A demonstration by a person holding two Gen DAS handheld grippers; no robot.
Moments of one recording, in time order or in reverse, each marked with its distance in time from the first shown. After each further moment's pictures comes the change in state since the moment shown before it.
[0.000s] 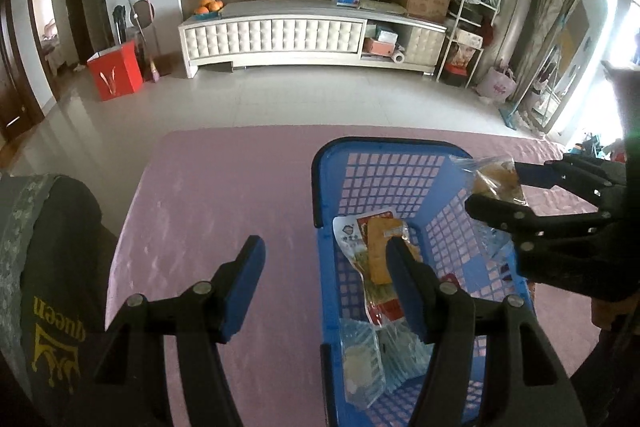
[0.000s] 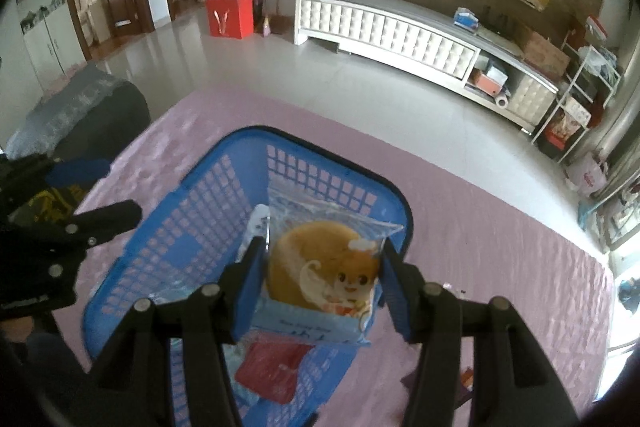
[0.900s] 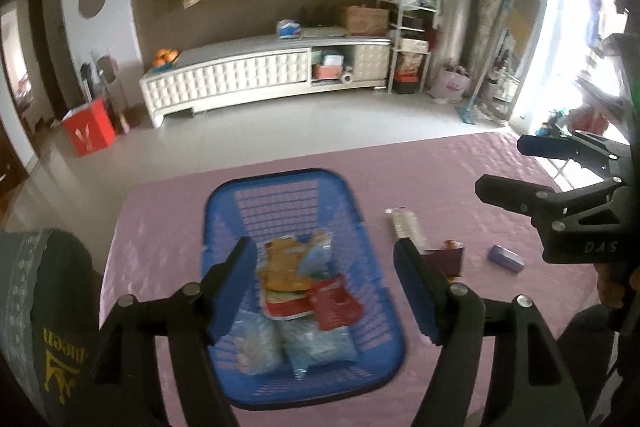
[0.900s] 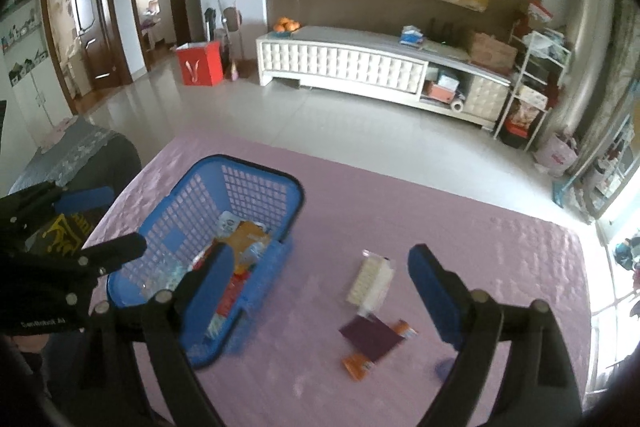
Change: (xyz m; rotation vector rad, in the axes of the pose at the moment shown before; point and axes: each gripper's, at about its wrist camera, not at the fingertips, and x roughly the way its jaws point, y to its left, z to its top) left arm -0.086 -0.130 -0.012 0.175 -0.108 -0.070; right arm -0.138 -0.087 -0.054 0.159 -0.147 -0.051
